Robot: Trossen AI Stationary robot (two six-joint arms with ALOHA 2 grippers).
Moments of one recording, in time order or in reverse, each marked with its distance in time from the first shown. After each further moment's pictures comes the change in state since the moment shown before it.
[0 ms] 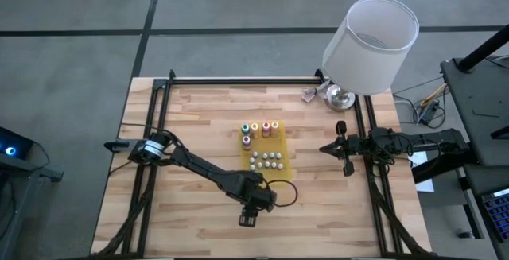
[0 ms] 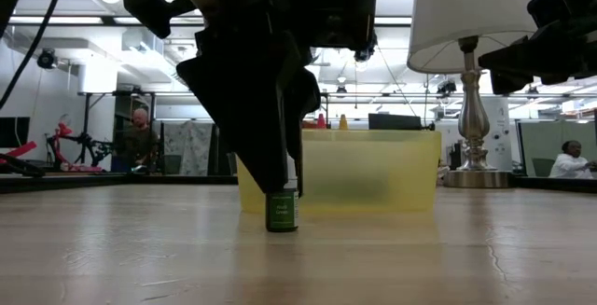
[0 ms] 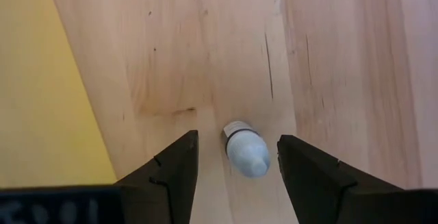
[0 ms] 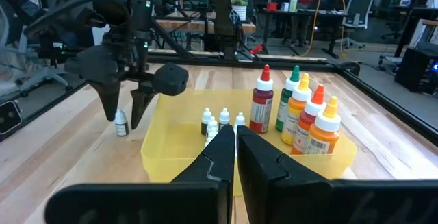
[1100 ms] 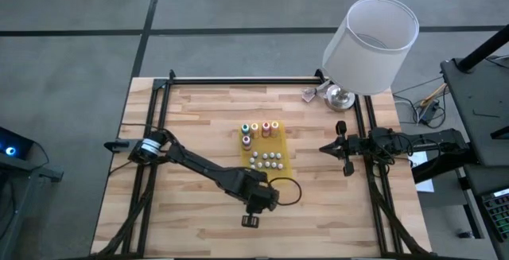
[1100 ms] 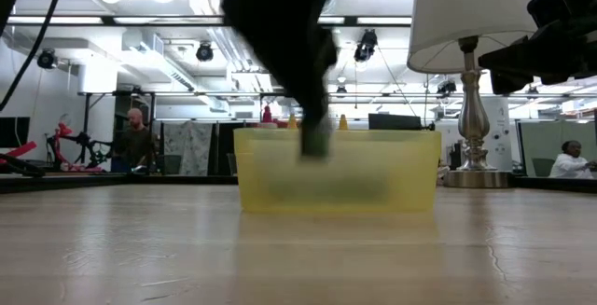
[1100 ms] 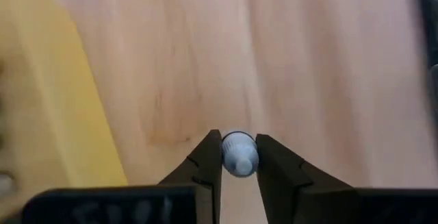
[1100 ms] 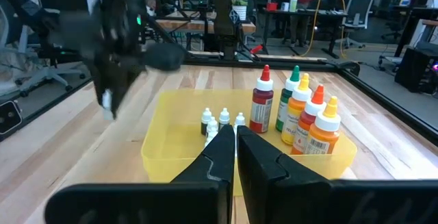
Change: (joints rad) left arm 0.006 -0.029 0.072 -0.025 0.001 0.017; right arm 0.000 0.000 0.000 0.000 0.000 0.000
